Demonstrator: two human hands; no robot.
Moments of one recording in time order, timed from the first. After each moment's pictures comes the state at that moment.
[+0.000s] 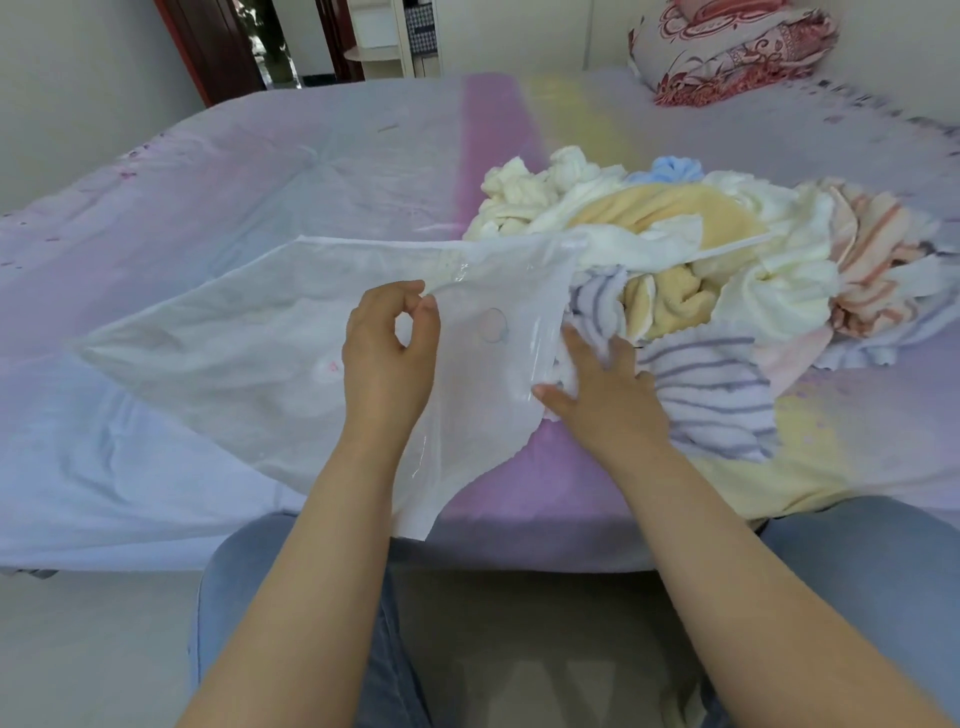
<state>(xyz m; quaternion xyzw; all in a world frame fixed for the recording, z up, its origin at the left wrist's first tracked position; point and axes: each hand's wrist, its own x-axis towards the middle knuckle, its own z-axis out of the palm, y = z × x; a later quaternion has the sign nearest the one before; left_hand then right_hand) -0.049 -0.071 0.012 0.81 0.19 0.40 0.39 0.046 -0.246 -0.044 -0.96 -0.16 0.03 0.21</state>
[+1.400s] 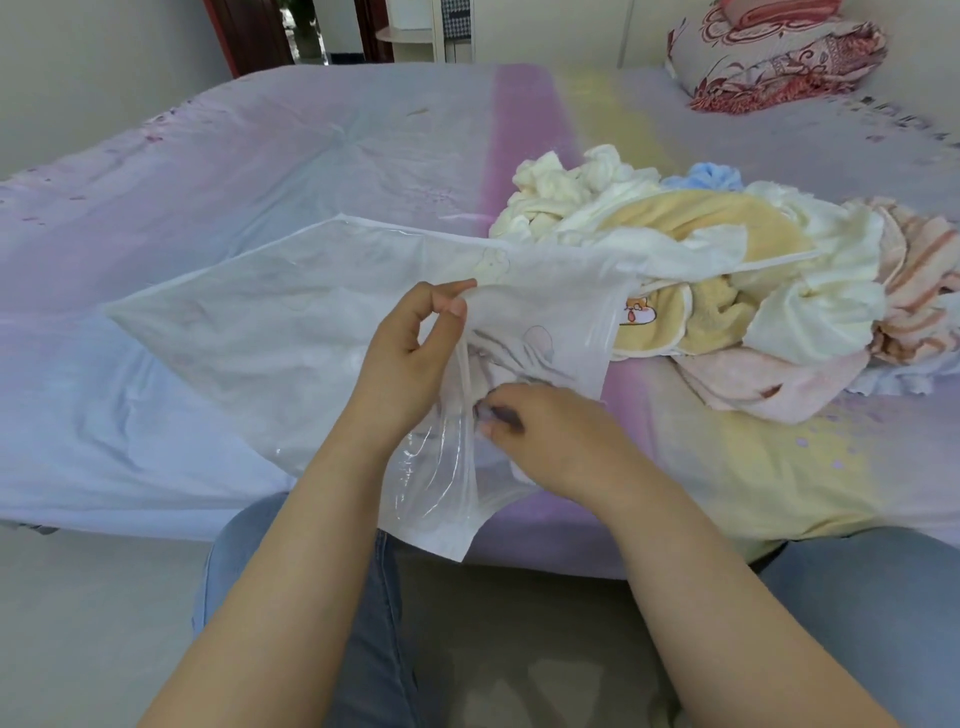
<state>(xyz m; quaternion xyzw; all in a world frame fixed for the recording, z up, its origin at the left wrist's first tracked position) -0.071 -0.062 0.019 0.78 0.09 0.28 0.56 -0.019 -0.210 0.003 -0.88 -0.40 0.10 0.23</state>
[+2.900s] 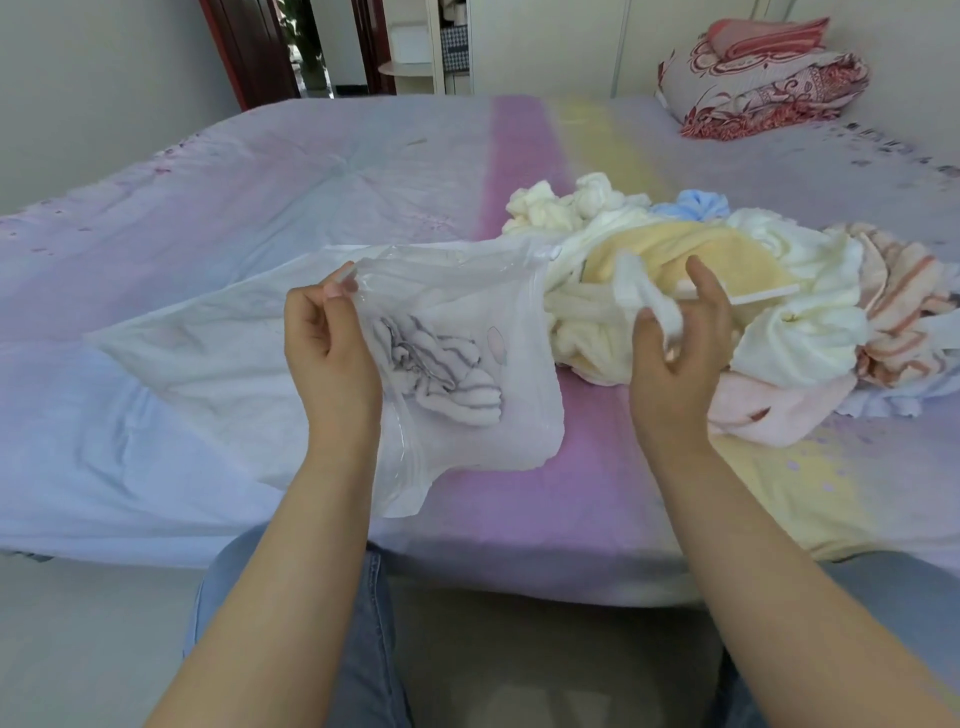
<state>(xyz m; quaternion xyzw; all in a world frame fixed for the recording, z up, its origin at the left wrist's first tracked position) -0.060 -0.046 0.031 0.60 0.20 0.54 0.56 0.066 -0.244 -0.005 -0.70 -0.20 -0.29 0.62</state>
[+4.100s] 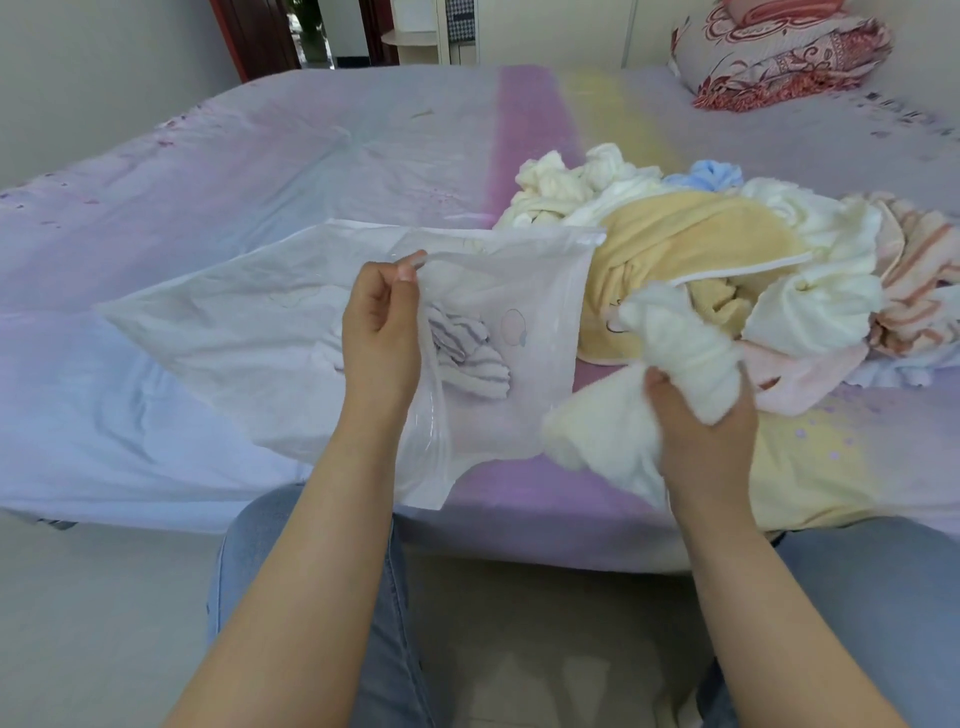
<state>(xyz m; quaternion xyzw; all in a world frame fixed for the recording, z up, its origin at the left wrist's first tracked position) -0.067 -0.061 0.025 0.67 0.16 0.42 0.59 -0.006 -0.276 -0.015 -0.67 -0.10 -0.11 0.73</state>
